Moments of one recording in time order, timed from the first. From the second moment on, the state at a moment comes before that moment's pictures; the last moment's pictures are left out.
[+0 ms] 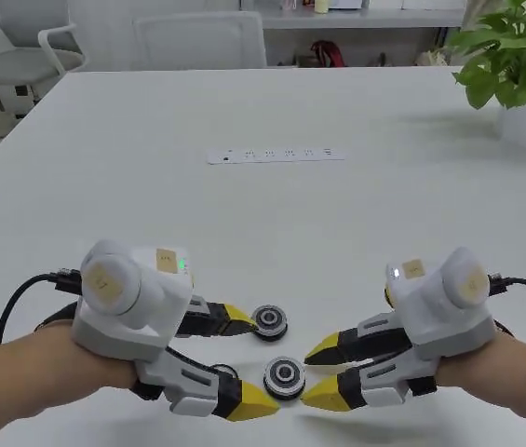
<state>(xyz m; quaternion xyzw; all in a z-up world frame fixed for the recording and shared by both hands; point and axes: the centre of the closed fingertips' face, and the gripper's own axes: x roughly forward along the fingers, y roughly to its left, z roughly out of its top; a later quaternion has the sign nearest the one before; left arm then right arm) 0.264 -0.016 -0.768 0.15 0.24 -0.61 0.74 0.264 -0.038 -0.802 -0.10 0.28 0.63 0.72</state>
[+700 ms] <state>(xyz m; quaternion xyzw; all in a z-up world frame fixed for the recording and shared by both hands) 0.264 -0.026 -0.776 0.15 0.25 -0.61 0.73 0.264 -0.037 -0.800 -0.09 0.28 0.63 0.72</state>
